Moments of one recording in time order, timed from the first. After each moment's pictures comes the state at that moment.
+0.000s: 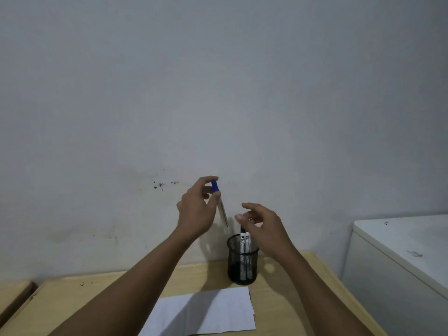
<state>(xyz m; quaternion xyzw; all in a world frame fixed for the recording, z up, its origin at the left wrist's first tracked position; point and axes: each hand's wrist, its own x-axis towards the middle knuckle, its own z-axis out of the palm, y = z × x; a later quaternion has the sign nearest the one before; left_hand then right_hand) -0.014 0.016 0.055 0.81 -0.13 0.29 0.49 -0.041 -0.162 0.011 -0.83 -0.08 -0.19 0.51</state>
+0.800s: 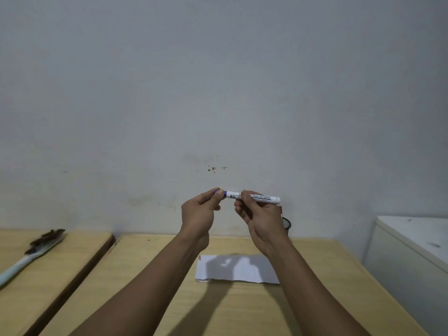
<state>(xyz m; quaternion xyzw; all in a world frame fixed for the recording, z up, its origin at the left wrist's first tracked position) -0.153 0.109 0.047 0.58 0.02 0.14 0.80 -0.142 -0.025 0.037 -0.44 -0.08 -0.08 0.89</state>
